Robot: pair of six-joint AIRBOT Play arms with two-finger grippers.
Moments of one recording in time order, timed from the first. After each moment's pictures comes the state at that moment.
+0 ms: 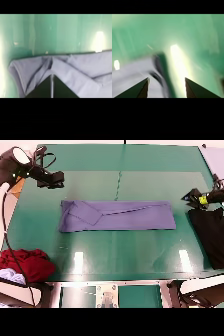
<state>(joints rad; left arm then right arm) 0.01 -1.66 1.70 1.21 -1.25 -1.56 -0.55 -1.71 1.43 -0.98 1.19 1.29</state>
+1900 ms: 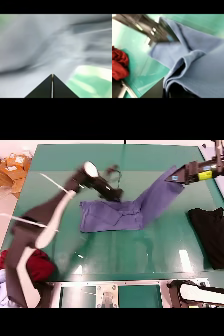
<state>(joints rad) -0.40 -1.95 2.02 1.00 -1.33 -1.47 -0.17 -1.38 1.60 -0.66 1.59 1.20</state>
